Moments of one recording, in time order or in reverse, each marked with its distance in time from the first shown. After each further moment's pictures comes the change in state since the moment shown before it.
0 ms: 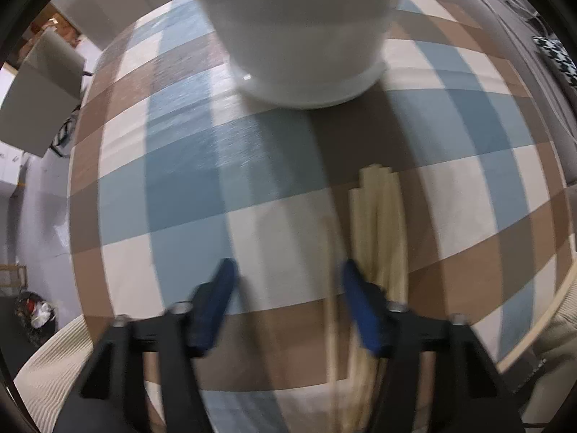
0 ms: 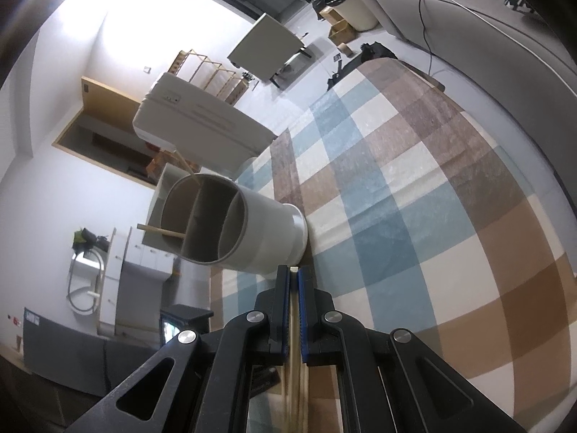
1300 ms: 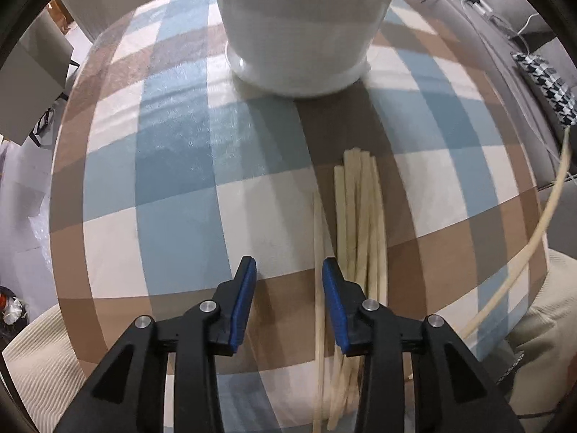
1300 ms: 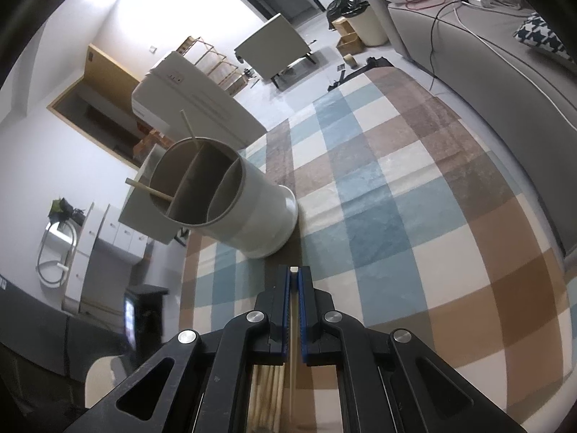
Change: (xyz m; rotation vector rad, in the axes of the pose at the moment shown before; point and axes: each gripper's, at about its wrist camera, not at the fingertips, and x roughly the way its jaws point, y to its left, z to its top) left arm -0.002 0.007 -0.026 -0.042 -0.024 -0.124; right arm 0.007 0.018 -0.036 -0.139 -0.031 -0.105
